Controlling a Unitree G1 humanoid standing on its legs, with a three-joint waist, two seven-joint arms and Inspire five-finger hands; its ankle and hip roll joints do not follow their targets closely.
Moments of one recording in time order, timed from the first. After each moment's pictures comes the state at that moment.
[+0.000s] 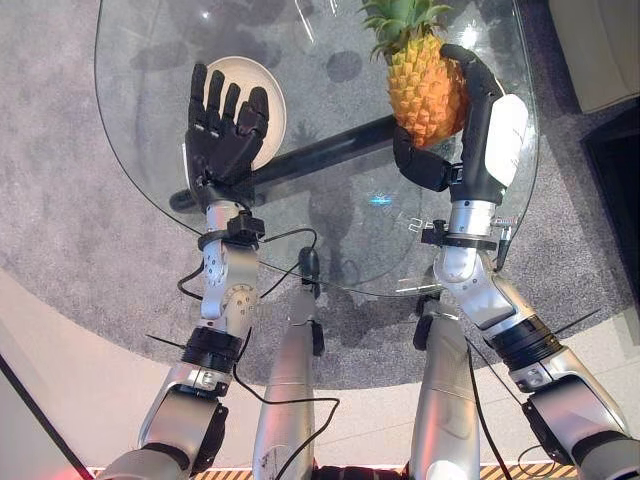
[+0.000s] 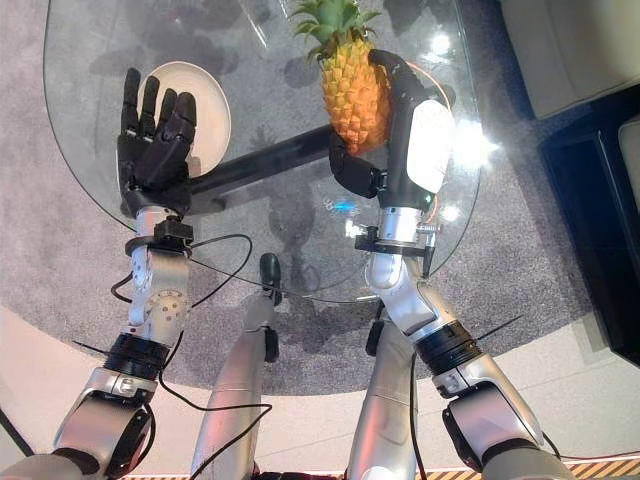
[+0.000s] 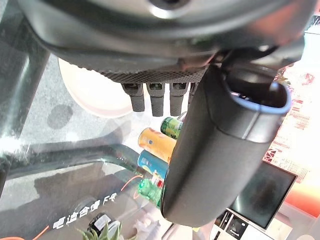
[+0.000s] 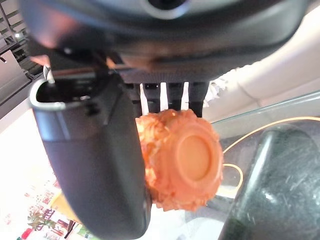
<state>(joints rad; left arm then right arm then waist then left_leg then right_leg) -0.64 0.27 -0.15 0.28 -0.95 -0.41 0.20 -0.70 -0.49 0.42 0.21 -0.31 -0.02 -0.83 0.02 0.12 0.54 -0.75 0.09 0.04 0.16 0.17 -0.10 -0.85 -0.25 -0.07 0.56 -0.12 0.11</state>
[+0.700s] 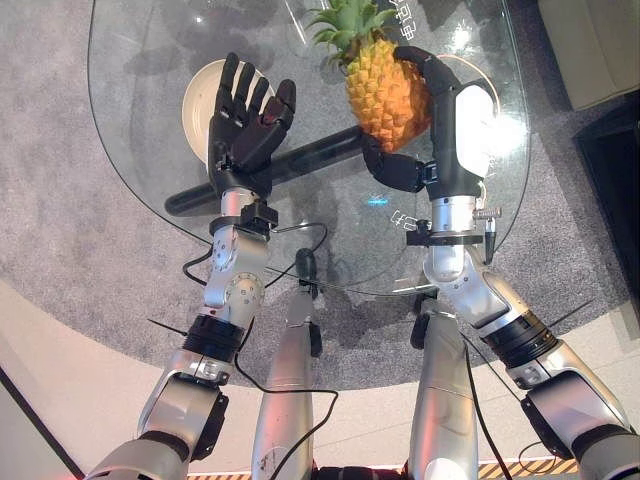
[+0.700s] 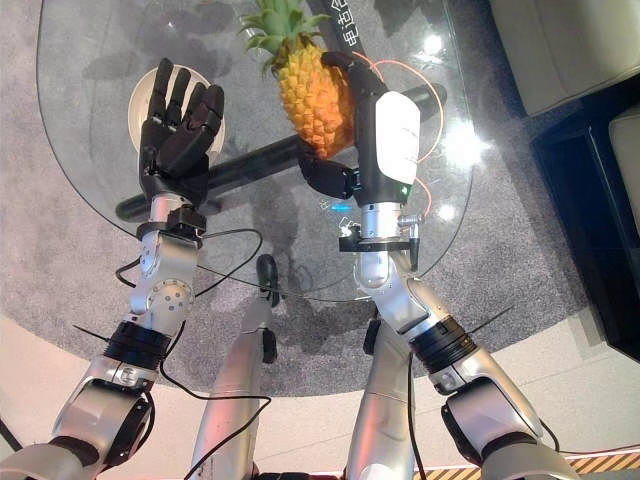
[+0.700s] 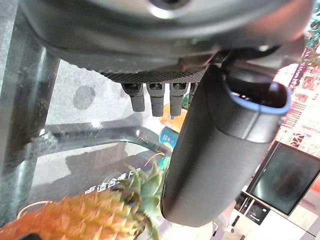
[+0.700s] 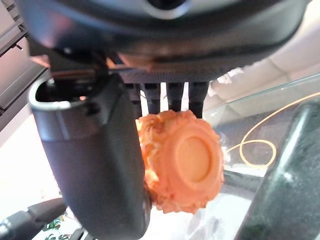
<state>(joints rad) -0.72 0.28 -0.20 0.28 -0.96 -0.31 0.23 -0.75 -0.50 0.50 0.16 -0.31 -0.02 -0.71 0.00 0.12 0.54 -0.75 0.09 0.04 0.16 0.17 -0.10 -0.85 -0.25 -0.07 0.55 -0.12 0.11</state>
